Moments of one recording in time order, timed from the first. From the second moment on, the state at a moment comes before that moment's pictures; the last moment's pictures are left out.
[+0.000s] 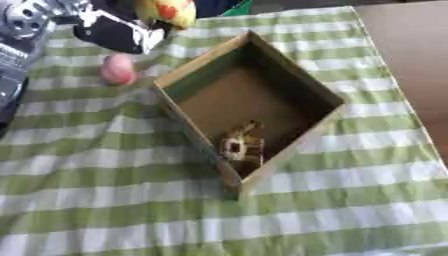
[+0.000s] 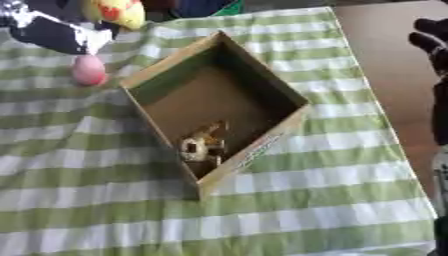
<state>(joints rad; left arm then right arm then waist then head) -1.00 0.56 -0.31 -1.67 -0.74 0.03 -0.59 -0.30 -0.32 -0.13 -1.98 -0.33 -0.13 -0.16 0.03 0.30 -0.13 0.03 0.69</state>
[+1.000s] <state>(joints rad) -1.05 0.27 -0.38 -1.27 -1.04 -0.10 -0.51 -0.31 -0.32 -0.12 -1.98 -0.34 -0.13 -0.16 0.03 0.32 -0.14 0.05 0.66</state>
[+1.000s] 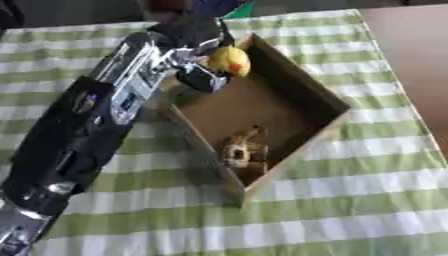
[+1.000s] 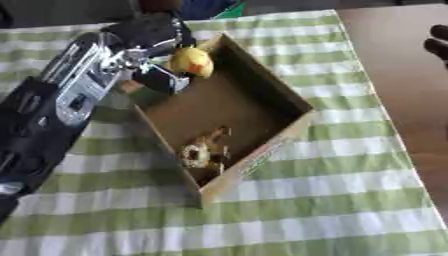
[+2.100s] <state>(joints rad) -1.05 0.24 -0.38 -1.23 -1.25 -0.22 -0.54 -0.31 -0.31 -0.12 -1.98 -0.34 -0.12 -0.16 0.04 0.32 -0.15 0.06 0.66</state>
